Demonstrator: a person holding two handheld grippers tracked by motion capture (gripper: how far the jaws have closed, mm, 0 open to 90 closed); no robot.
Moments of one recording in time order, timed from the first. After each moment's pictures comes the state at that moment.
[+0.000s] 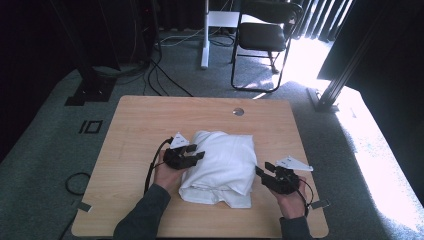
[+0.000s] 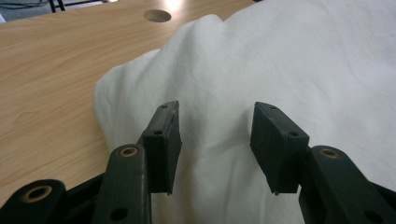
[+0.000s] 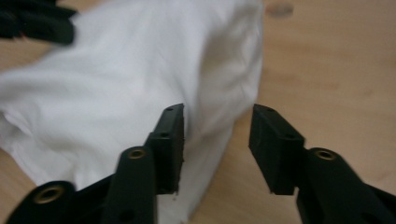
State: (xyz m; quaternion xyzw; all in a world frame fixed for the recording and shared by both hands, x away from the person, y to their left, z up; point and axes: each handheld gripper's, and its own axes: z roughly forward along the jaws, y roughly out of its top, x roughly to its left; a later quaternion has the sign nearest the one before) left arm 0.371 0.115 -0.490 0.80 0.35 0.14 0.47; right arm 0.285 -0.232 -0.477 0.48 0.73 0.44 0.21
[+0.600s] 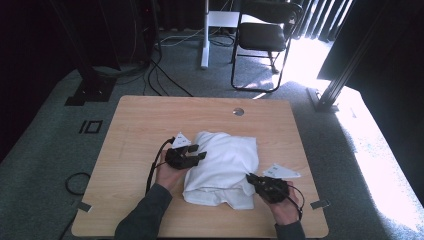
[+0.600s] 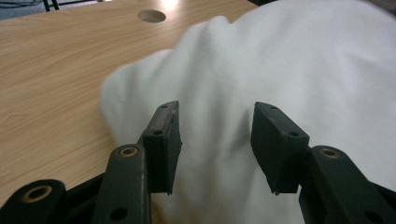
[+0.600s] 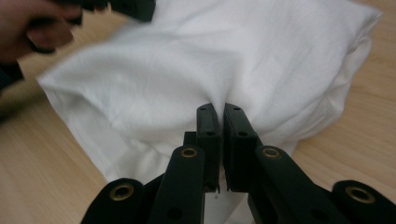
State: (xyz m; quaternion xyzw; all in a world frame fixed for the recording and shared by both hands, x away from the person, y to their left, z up) left arm 0.372 0.111 -0.490 0.80 0.35 0.14 0.47; right arm 0.267 -0.214 -0.482 0.41 0.77 0.46 0.17
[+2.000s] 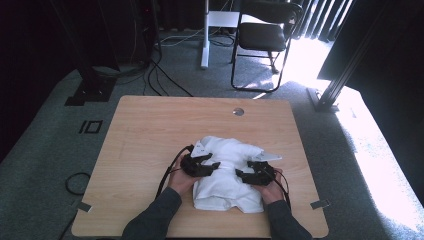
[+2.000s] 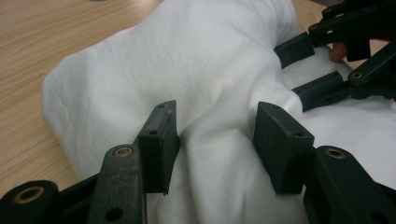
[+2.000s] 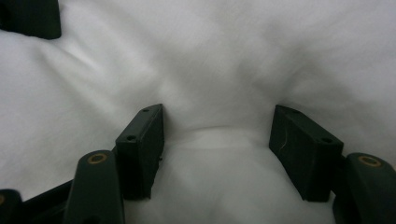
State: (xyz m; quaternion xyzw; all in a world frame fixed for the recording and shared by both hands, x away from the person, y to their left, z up) left arm 0.367 0.068 -0.515 0.84 0.29 0.13 0.44; right arm 0.350 -0.197 -0.547 0.43 0.79 0.41 0.14
